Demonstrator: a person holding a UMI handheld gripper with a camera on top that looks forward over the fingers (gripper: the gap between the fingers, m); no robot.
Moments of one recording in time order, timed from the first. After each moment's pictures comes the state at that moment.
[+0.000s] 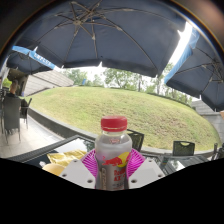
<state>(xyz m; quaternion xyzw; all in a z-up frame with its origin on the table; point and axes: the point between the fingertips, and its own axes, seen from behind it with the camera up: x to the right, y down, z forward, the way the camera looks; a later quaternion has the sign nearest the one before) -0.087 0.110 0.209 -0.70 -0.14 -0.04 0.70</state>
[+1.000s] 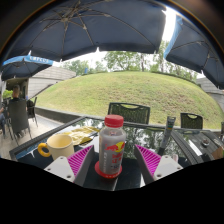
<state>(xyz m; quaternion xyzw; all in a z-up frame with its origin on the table) -0.050 0.047 0.104 -0.77 -0.11 0.04 0.63</state>
